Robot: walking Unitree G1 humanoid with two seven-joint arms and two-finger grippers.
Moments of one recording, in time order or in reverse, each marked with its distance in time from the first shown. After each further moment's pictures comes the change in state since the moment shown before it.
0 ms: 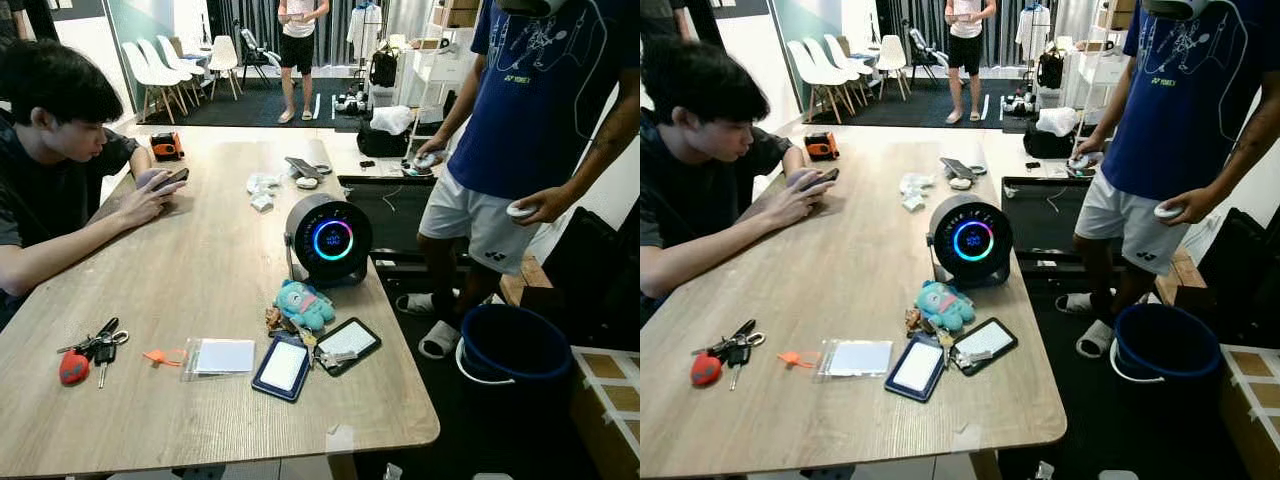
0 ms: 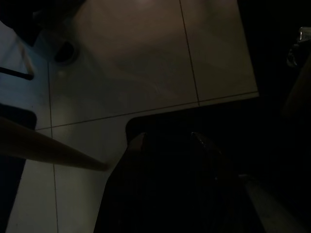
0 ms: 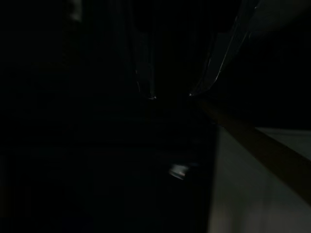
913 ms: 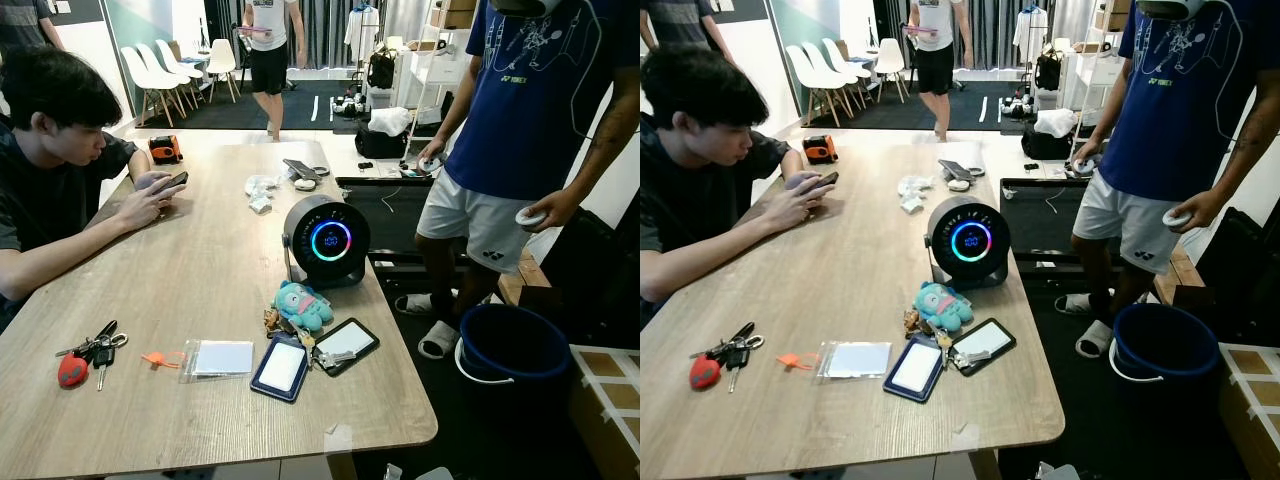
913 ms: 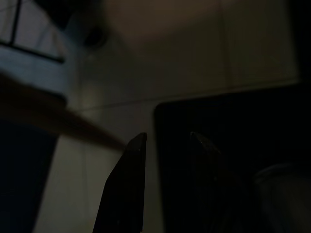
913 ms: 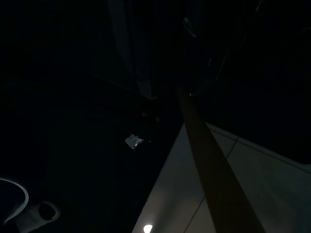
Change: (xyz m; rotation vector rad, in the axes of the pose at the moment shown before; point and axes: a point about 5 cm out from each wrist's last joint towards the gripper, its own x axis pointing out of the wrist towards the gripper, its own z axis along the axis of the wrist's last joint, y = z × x) left arm -0.006 0.030 -0.017 0.044 0.093 0.133; right arm 0.006 0.051 0.019 -0.220 -0.107 0.208
